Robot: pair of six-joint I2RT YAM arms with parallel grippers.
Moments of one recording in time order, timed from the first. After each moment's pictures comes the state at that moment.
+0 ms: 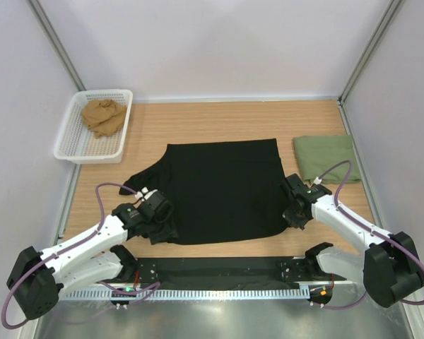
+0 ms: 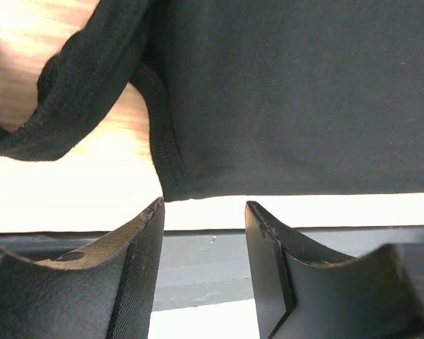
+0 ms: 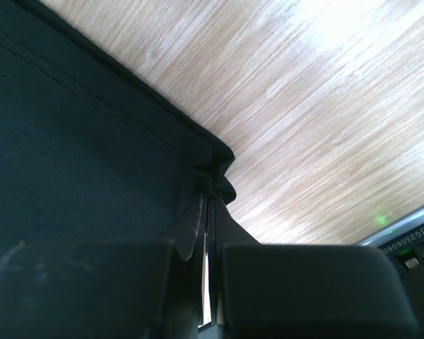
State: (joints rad) left arm -0.77 0.93 0.52 -0.79 -0.04 -1.11; right arm 0.42 1.10 0.58 -0.90 0.30 1.21
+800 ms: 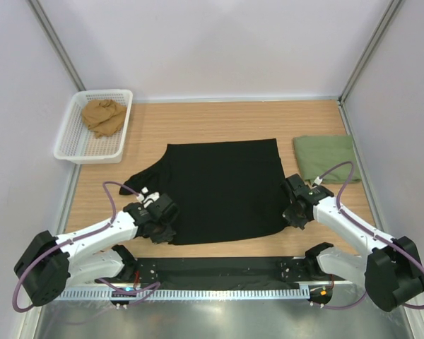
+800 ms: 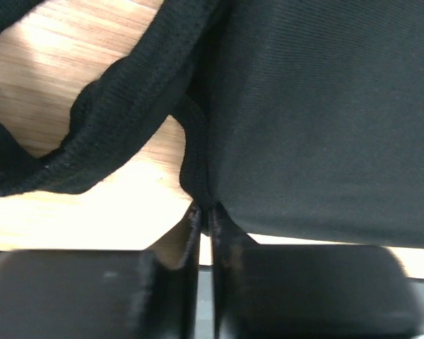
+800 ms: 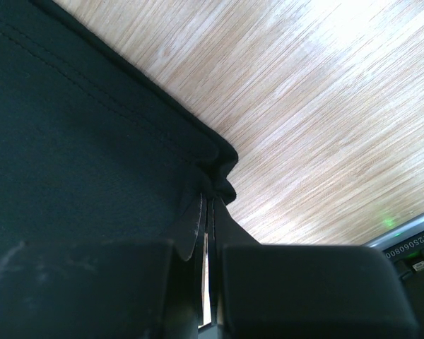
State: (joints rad) left arm -0.80 1.06 0.49 -0.73 -0.14 -1.15; right arm 0.42 1.07 0.57 -0.89 0.29 1.20
